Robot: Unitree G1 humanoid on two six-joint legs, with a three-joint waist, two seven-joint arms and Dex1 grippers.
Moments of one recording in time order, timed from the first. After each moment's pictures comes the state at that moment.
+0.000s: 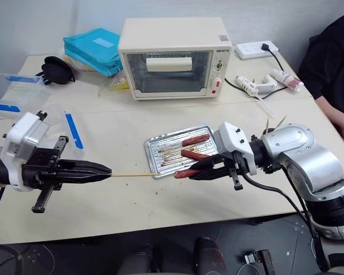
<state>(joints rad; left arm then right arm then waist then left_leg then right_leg) -0.22 1.12 0.38 -0.50 -1.06 0.85 -1.09 -0.60 -0.85 0.11 -0.35 0.57 0.61 1.38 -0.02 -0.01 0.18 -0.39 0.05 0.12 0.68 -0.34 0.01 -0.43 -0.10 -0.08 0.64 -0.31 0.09</state>
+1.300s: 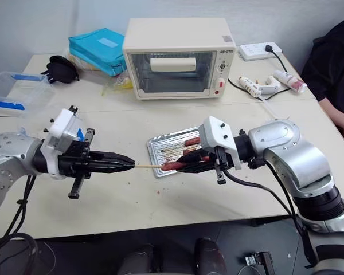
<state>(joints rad) -0.43 0.94 0.15 -0.47 -0.88 0.81 -1.04 -0.68 -0.76 0.16 -0.39 0.52 0.66 1.28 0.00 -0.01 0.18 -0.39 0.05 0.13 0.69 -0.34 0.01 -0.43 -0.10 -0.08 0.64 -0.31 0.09</state>
